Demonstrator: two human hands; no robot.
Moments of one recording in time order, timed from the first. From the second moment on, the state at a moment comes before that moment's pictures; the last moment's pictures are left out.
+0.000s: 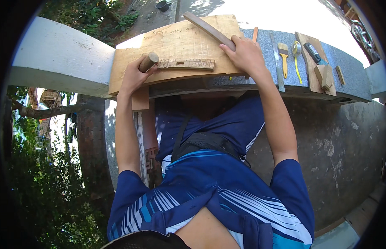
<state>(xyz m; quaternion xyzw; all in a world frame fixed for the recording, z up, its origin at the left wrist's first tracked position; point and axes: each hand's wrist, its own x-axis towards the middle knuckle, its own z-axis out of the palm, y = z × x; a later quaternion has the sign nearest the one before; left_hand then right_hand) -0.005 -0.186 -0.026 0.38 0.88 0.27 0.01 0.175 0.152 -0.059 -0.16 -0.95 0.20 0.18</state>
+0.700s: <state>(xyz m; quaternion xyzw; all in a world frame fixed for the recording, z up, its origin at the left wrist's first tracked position) -0.054 -0.181 -0.013 0.53 0.77 0.27 0.20 0.194 0.119 -0.029 -0.23 -0.92 0.28 0.13</state>
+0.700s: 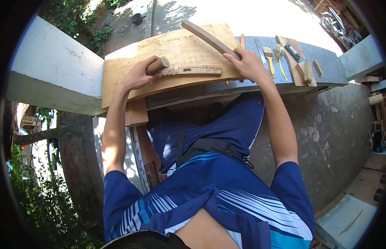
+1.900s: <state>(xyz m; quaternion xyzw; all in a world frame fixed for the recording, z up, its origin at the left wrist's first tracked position) -0.032 -0.160 -0.017 0.61 0.76 0.19 0.08 0.261 0.067 -0.022 -0.10 -0.88 0.40 0.21</state>
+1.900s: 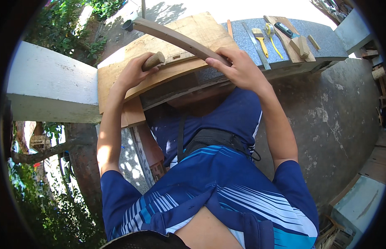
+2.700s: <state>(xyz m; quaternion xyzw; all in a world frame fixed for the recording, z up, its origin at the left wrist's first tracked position) -0.029 -0.165 -0.010 0.64 0.75 0.16 0.08 0.285 0.065 -0.060 -0.15 -0.83 0.49 0.21</state>
